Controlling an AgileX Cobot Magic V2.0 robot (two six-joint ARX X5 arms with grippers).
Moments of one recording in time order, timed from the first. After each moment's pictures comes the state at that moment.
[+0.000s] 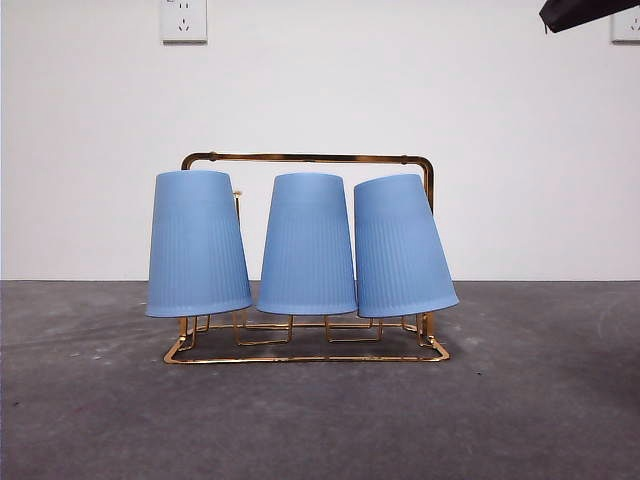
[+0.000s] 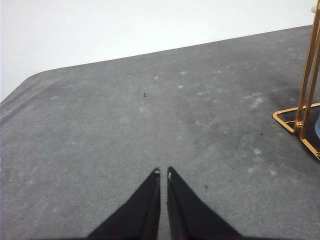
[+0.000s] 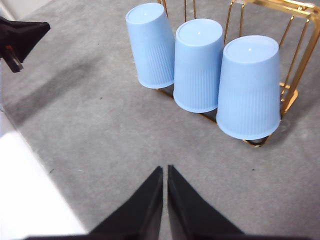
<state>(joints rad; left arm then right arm) 0.01 0.01 0.03 -0.18 0.04 0.17 0.73 0.61 0.72 -0.63 -0.15 0.15</state>
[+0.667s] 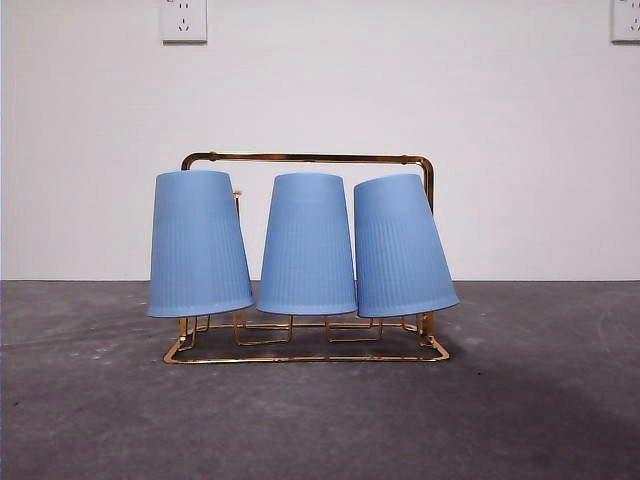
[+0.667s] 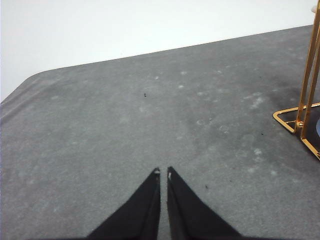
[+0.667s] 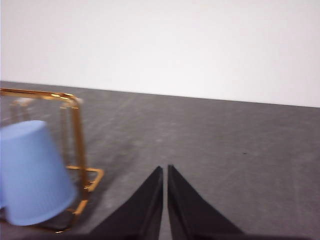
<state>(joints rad) 0.01 0.01 0.03 -0.18 0.04 0.17 0.10 0.13 0.21 -0.12 -0.13 0.02</state>
